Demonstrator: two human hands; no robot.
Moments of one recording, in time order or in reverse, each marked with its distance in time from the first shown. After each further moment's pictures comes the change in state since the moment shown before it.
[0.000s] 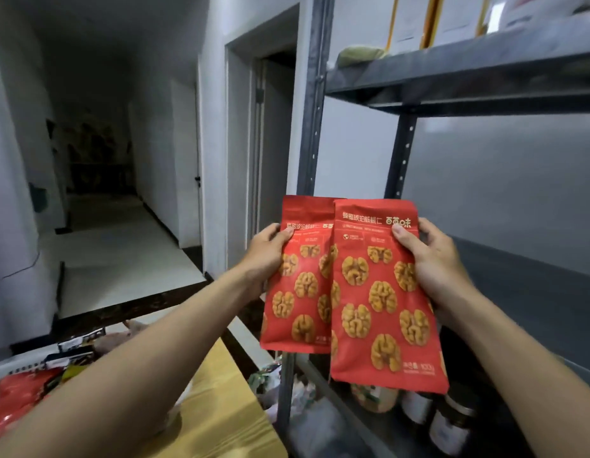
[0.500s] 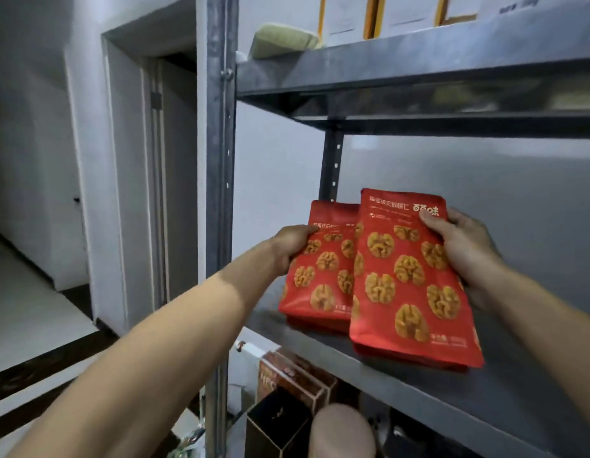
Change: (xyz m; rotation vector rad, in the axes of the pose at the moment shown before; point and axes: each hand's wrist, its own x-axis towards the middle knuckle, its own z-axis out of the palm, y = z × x) left_hand 0.221 0.020 0.156 0.005 -0.456 -0.290; right_hand 0.135 -0.006 -0.087 -0.016 0.365 0.078
